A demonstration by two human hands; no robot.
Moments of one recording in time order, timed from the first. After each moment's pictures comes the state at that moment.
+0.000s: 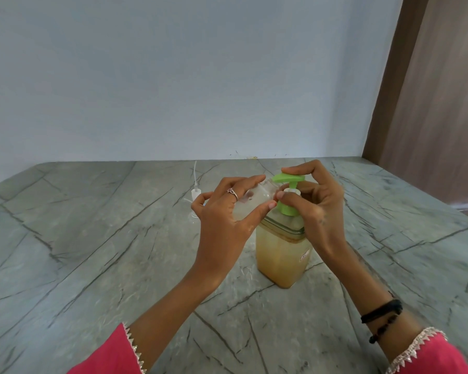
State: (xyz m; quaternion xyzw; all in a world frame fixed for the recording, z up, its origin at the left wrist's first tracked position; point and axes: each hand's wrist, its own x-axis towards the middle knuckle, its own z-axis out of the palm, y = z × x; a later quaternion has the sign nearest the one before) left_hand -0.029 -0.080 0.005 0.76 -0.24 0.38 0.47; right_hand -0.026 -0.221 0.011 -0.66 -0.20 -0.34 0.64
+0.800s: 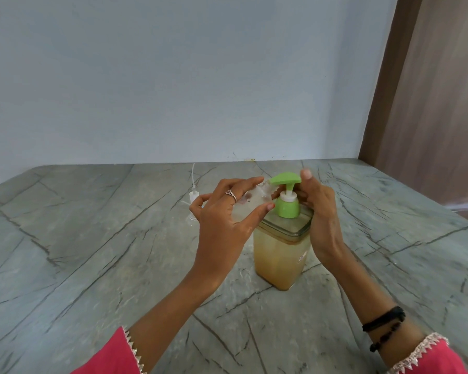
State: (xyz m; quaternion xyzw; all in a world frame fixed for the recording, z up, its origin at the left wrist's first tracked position) left_hand -0.030 -0.082 0.007 0.76 -0.24 0.38 0.47; right_hand -0.031 -0.220 0.014 -0.64 -0.16 -0.26 0.70
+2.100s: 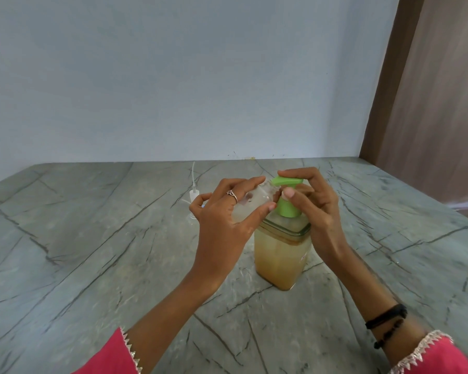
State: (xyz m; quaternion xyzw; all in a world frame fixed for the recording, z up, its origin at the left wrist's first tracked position) left_hand -0.033 -0.081 0.007 0.76 -0.24 0.38 0.47; right_hand -0.031 -0.226 0.008 -0.64 -0.27 -0.26 0.67
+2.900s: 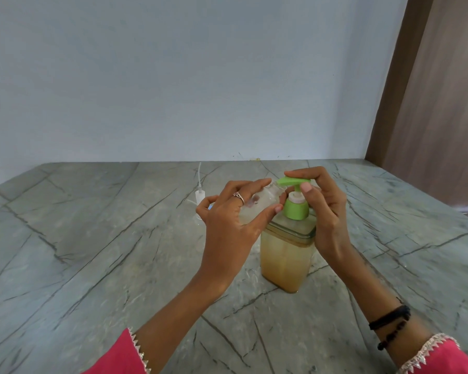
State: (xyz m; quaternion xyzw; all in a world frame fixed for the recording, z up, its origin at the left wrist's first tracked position) left_hand -0.031 -0.079 0.003 0.76 -0.23 0.38 0.48; right_hand -0.024 -0.219 0.007 -0.62 -0.28 -0.30 0.67
